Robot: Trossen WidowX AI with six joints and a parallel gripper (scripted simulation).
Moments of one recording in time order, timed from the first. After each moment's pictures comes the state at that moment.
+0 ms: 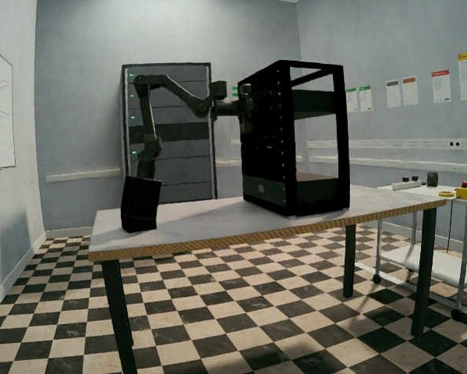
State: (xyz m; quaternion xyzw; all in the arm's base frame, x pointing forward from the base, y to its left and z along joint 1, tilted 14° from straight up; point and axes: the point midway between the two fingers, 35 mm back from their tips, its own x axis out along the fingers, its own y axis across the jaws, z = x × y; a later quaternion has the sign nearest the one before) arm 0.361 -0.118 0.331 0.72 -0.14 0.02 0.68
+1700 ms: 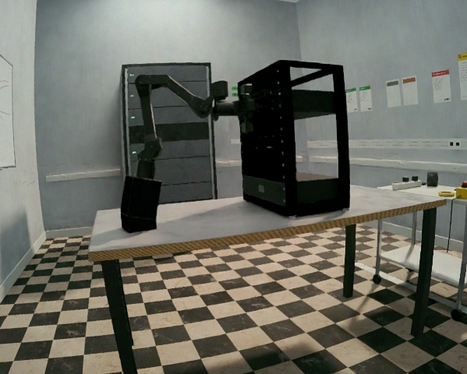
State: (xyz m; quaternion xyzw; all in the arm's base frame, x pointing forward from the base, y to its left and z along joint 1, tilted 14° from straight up) arm 0.365 -0.119 0.332 0.72 -0.14 0.02 0.68
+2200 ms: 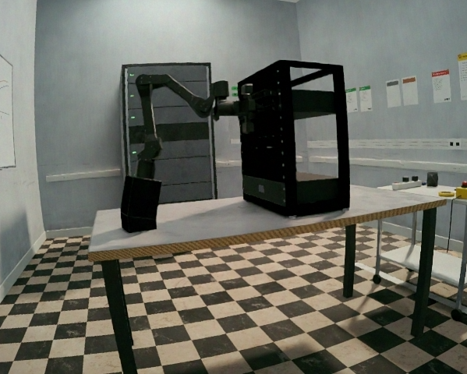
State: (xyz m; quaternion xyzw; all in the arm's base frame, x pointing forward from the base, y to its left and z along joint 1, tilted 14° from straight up) arm 0.368 -0.119 0.333 0.72 -0.14 0.02 0.68
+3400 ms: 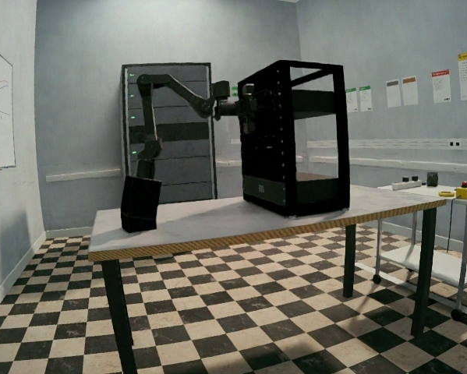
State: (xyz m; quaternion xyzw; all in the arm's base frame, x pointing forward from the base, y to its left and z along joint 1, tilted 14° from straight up) arm 0.372 -0.120 0.334 0.72 -0.14 0.02 0.68
